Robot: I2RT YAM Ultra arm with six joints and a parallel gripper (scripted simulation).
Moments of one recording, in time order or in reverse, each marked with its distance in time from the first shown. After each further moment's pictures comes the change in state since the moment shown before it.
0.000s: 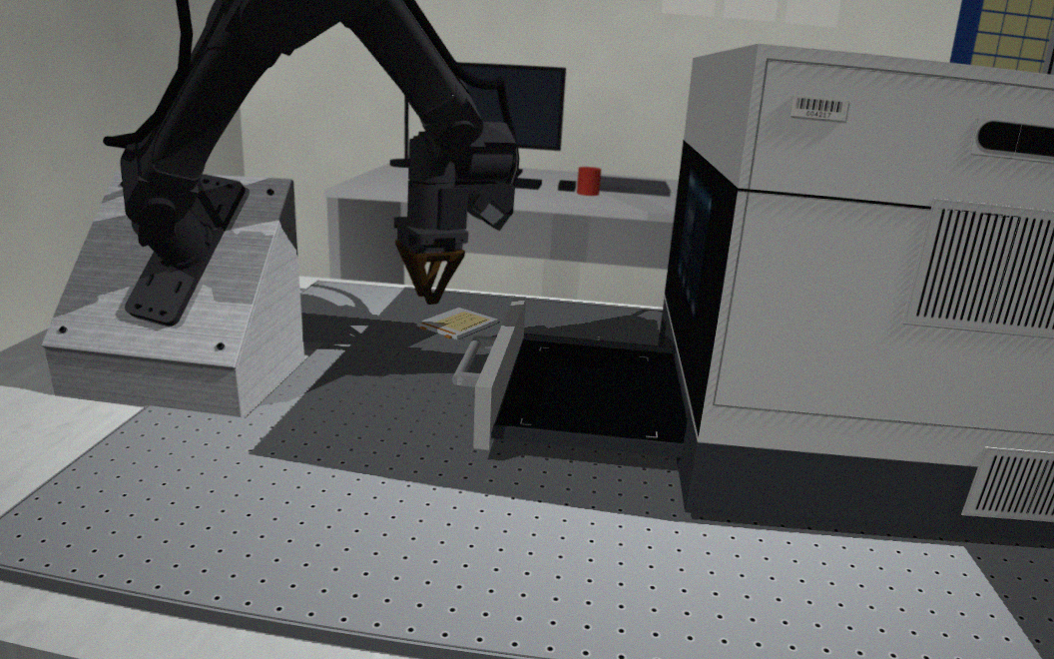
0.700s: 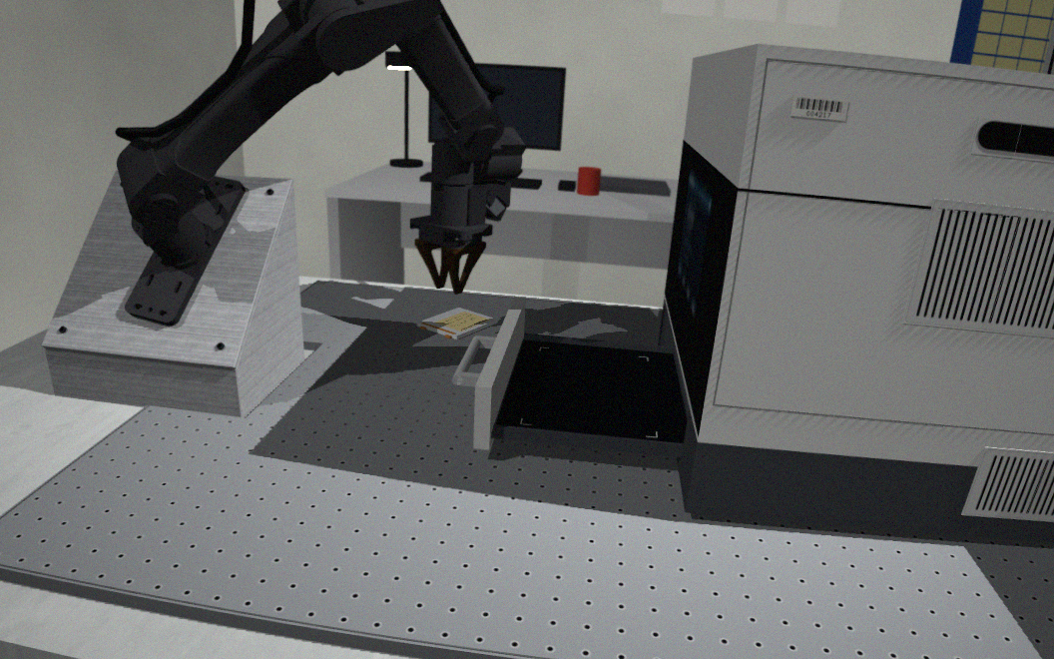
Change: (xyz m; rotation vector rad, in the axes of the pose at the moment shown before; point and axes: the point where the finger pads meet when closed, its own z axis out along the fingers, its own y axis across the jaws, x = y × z) arm -0.058 0.071 0.014 0.005 -0.011 -0.454
